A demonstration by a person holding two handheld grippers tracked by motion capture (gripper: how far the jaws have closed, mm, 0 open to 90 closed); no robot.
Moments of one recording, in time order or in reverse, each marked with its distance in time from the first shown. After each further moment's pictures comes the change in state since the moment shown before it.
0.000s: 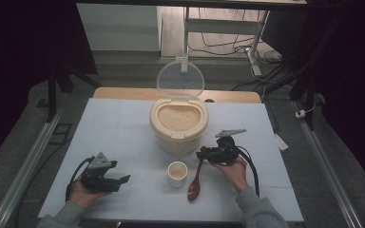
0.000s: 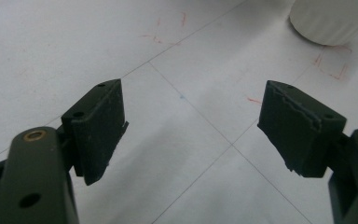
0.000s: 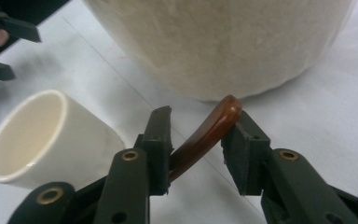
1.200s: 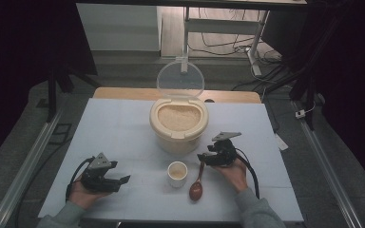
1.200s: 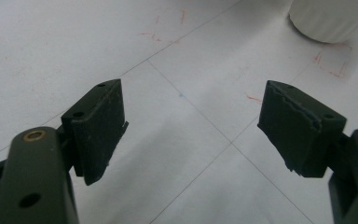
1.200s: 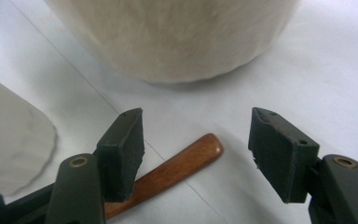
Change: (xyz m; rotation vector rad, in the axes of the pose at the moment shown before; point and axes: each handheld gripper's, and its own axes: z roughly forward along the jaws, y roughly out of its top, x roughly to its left) left arm 0.000 0.000 0.000 0.001 -0.002 0.002; right arm -0.002 -0.007 0.003 0.024 -0.193 -0.104
